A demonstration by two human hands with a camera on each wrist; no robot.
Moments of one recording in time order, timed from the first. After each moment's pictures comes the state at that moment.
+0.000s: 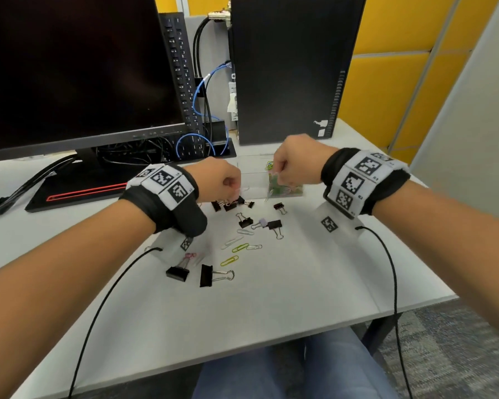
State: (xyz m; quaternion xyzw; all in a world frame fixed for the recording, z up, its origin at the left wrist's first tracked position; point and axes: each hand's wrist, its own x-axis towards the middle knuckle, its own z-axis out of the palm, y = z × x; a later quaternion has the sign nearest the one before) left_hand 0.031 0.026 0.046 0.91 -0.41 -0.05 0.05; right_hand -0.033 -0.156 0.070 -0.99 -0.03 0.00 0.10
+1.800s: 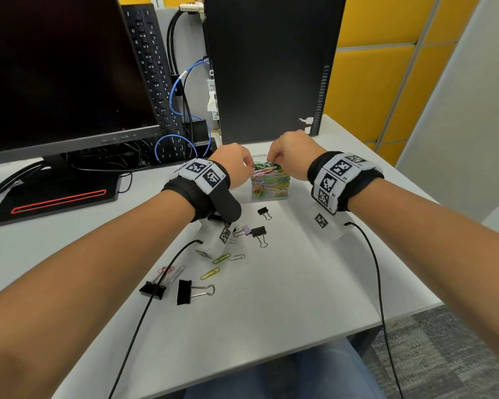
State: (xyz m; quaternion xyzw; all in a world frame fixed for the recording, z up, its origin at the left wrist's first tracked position) left_hand 0.056 -0.056 0.034 0.94 -0.29 -0.01 0.17; right_hand 0.010 -0.201 0.041 -0.99 0.01 -0.08 0.10
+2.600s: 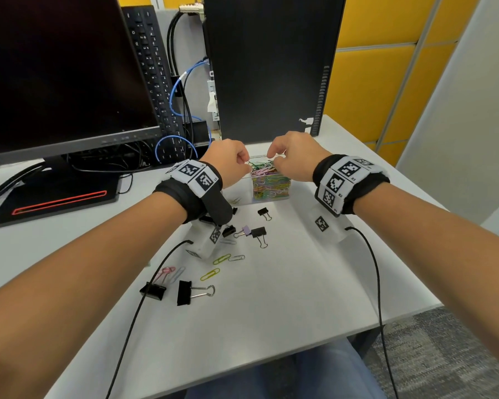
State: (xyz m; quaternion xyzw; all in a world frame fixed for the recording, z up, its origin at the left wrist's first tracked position) left_hand 0.062 -0.047 0.033 0.93 -0.30 0.04 0.22; right_hand 0.002 -0.207 0.037 -0.98 0.02 -0.10 0.19
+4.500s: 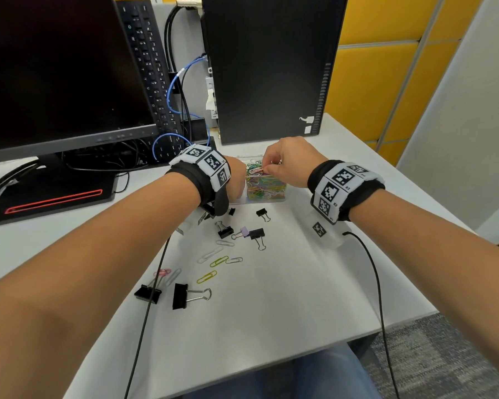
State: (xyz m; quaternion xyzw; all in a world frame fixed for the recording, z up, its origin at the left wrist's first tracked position) left_hand 0.094 -0.076 0.021 0.89 -0.35 -0.16 -0.26; right_hand 0.005 -0.202 0.031 -0.98 0.00 -0.08 0.17
